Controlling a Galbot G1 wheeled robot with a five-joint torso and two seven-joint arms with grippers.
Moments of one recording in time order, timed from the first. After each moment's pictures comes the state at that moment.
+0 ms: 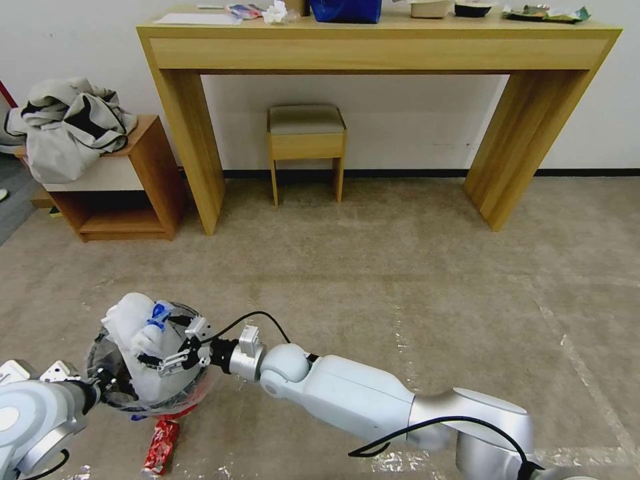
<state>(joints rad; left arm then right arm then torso) 1.54 -0.97 -0.91 -2.14 -1.80 0.51 -1.20 -0.41 1.51 -0.81 1.19 0.82 0.26 -0.27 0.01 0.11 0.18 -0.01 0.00</state>
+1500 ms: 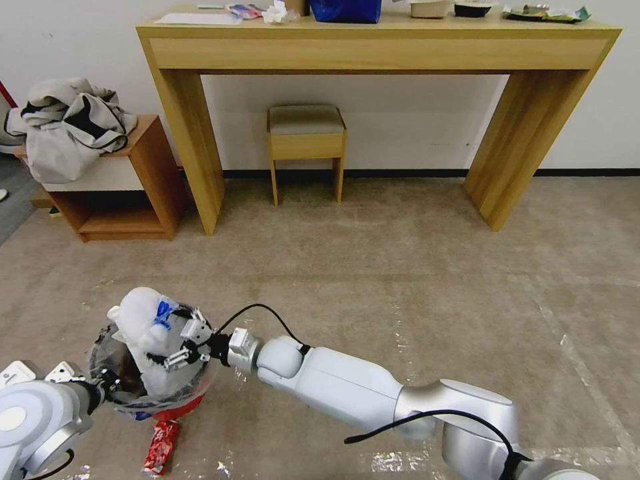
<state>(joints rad) 1.54 -0.98 -0.89 -2.15 -1.79 0.51 -1.20 -0.37 1.60 -0.81 1.02 0.49 0.34 -0.19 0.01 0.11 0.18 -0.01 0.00</state>
